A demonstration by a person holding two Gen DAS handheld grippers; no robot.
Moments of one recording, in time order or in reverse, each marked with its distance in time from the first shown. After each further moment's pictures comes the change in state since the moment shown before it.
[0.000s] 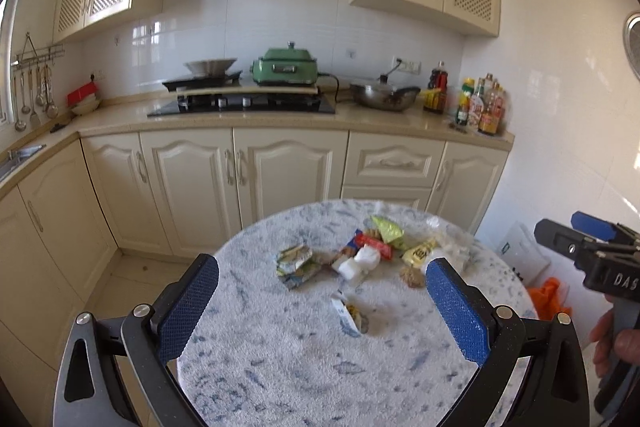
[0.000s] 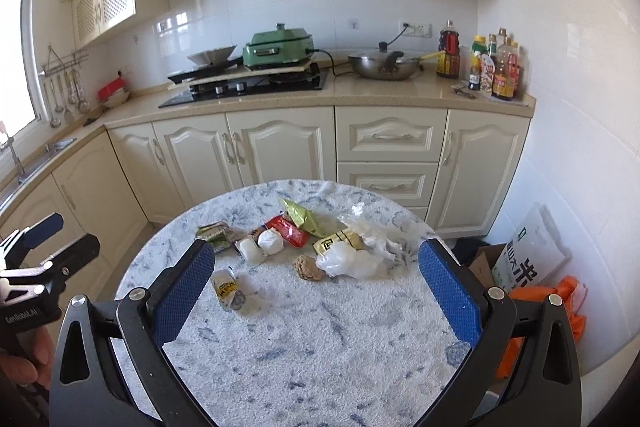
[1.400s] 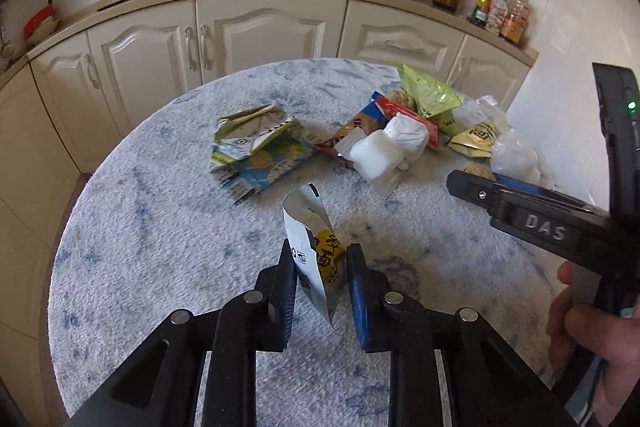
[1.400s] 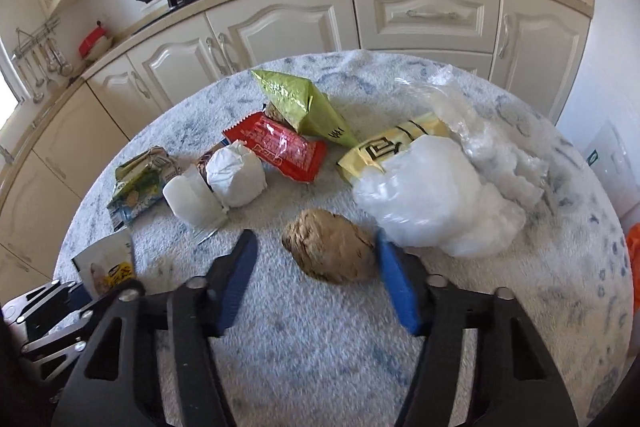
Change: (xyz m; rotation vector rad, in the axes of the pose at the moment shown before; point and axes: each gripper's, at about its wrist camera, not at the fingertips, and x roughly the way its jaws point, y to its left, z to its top) left arm 0.262 0.026 -0.029 -0.022 0.352 -0.052; right arm 0.234 0.006 -0.063 0.075 0.308 0.075
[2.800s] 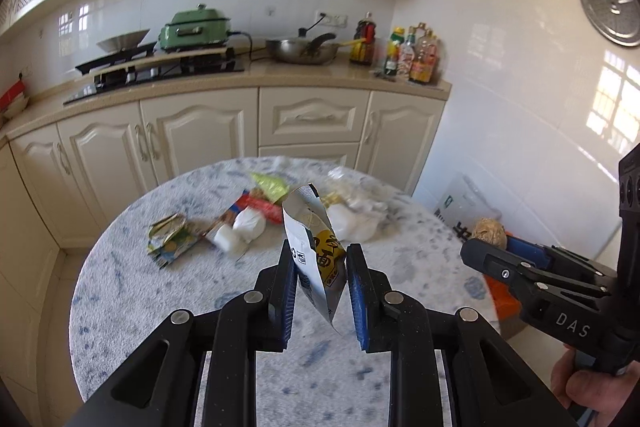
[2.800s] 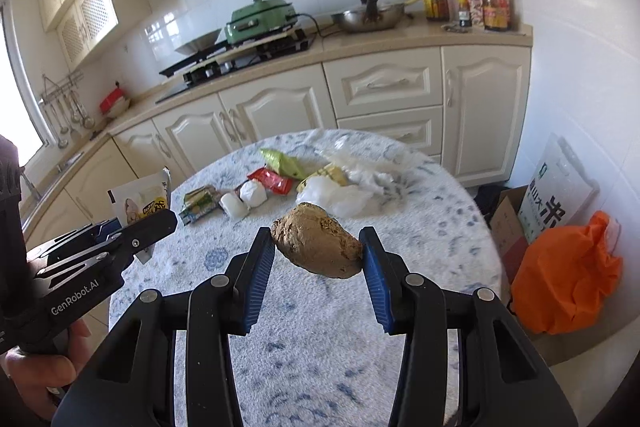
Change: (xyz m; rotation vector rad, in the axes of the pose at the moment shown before) left arm -0.186 -0.125 -0.027 0.151 -0.231 -0.128; right arm -0.213 -0.055 -0.060 0.072 -0.241 0.030
